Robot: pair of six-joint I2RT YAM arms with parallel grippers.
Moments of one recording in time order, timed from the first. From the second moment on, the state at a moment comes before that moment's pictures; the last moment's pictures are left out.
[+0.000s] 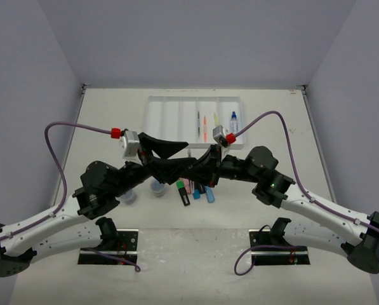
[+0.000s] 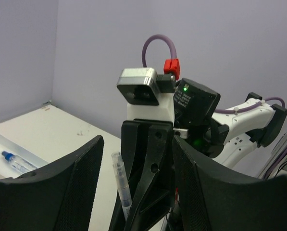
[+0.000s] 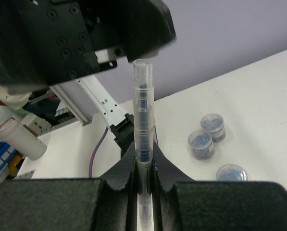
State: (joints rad) left arm -1.07 0.76 0.79 0.35 0.02 -0.33; right arm 0.94 0.98 0.79 0.32 -0.52 0.47
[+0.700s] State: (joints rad) left arm -1.07 0.86 0.91 0.21 -0.03 -0.32; right arm 0.94 0.98 0.82 0.27 -0.51 0.42
